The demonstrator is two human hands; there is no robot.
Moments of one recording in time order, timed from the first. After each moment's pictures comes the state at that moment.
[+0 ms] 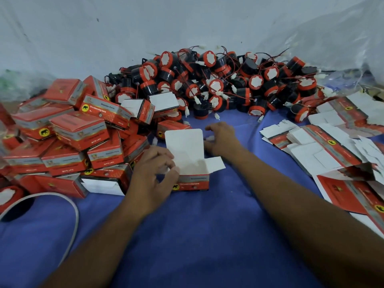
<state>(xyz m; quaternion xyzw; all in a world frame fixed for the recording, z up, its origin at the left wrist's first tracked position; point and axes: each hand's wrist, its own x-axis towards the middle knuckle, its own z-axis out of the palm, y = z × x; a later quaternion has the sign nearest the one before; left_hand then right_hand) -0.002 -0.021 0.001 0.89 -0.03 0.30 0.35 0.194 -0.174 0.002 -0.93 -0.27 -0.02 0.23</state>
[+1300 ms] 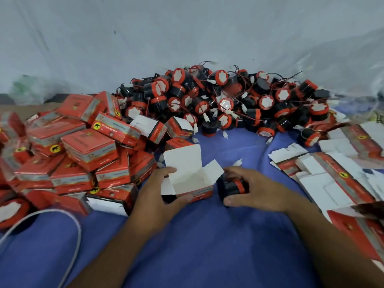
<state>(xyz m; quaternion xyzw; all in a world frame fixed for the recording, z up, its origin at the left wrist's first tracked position) 0.003 -0.018 -0.005 0.87 0.07 0.24 0.42 0.153 -0.257 0.025 -0.82 -0.39 0.23 0.36</state>
